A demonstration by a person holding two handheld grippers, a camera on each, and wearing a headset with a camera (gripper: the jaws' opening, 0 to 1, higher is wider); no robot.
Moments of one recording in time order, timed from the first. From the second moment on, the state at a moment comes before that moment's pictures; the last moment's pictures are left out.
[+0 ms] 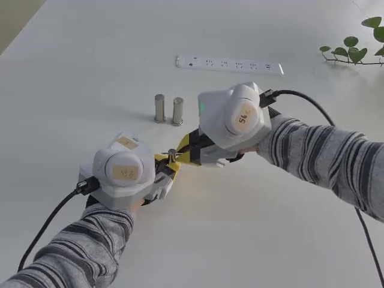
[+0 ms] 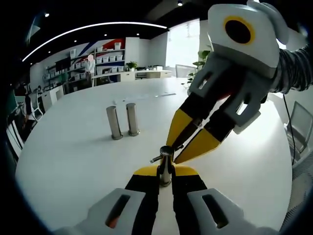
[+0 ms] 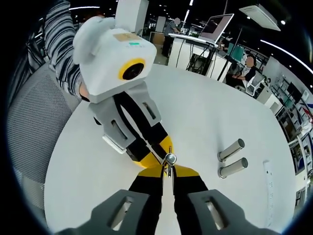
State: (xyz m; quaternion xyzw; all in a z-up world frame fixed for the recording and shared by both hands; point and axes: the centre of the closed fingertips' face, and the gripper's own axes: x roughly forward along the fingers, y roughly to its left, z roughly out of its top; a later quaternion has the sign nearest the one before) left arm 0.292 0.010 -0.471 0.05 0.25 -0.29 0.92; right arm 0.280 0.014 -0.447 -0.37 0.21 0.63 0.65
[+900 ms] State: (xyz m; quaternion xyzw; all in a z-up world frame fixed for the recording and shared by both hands) left arm 0.292 0.011 -0.472 0.04 0.25 -0.27 0.93; right arm 0.280 0.006 -0.441 -0.37 0.21 0.62 0.66
